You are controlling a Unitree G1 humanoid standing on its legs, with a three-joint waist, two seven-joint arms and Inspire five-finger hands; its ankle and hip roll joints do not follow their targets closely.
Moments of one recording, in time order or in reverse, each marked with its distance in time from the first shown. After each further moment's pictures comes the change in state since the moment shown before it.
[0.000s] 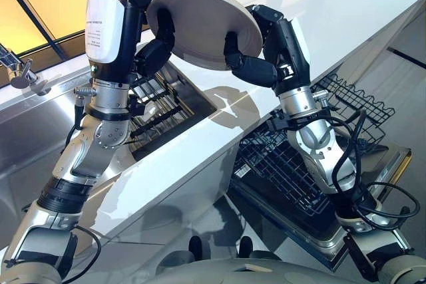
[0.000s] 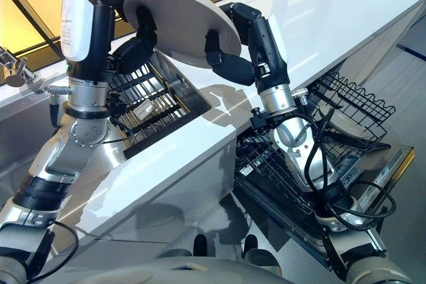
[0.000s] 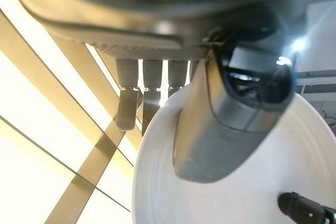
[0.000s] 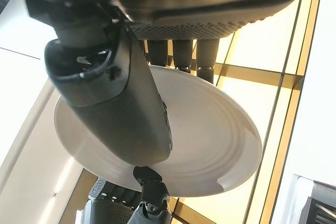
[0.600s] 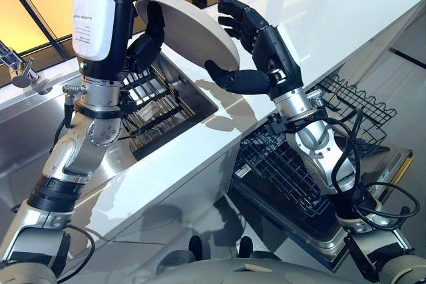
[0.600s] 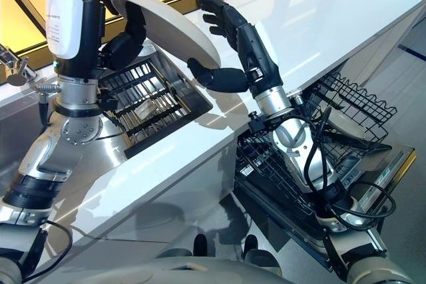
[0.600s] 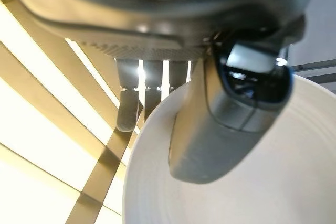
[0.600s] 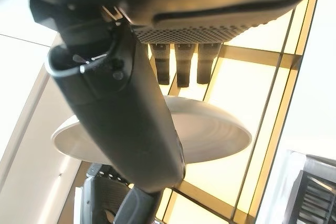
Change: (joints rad) left arm 0.000 0.034 0.028 0.011 0.035 0.005 0.019; right arm 0.001 -0.015 0.013 -0.001 0.016 0.001 0.072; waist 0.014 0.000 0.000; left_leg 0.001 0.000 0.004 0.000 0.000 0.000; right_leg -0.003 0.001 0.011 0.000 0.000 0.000
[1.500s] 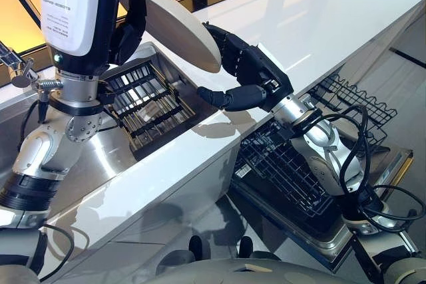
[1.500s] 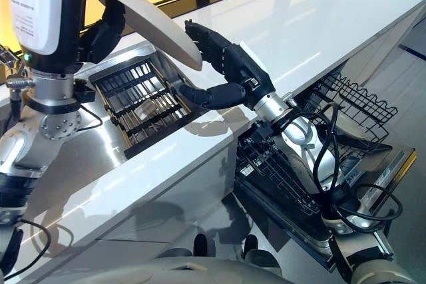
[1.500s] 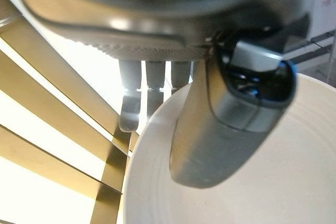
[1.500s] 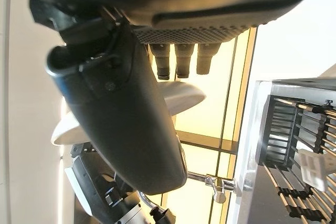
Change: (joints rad) left arm 0.000 0.130 0.046 0.008 0.107 -0.016 0.109; right arm 0.007 -0.033 -0.011 0.000 0.257 0.122 0.271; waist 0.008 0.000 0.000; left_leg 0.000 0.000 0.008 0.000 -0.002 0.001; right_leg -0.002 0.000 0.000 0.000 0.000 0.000
